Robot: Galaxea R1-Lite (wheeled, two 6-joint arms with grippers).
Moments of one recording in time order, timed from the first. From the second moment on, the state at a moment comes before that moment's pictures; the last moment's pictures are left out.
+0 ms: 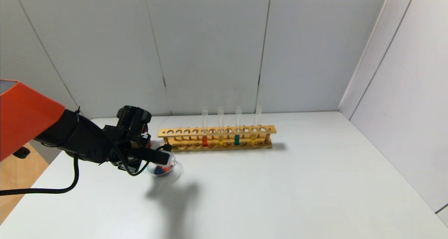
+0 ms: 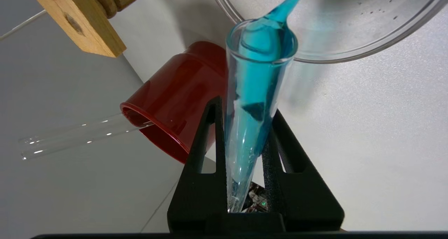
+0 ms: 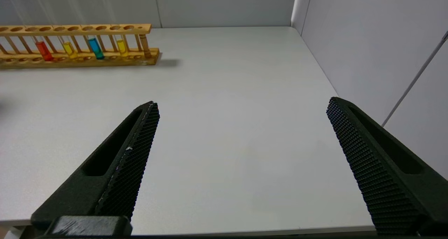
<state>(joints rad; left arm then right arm) -0.23 2.03 -1.00 -0.21 0.29 1.61 0.00 0.00 0.00 -0.01 0.00 0.01</state>
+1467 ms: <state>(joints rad) -0.24 2.07 -1.06 -0.20 0.36 1.72 0.00 0.00 0.00 -0.01 0.00 0.01</state>
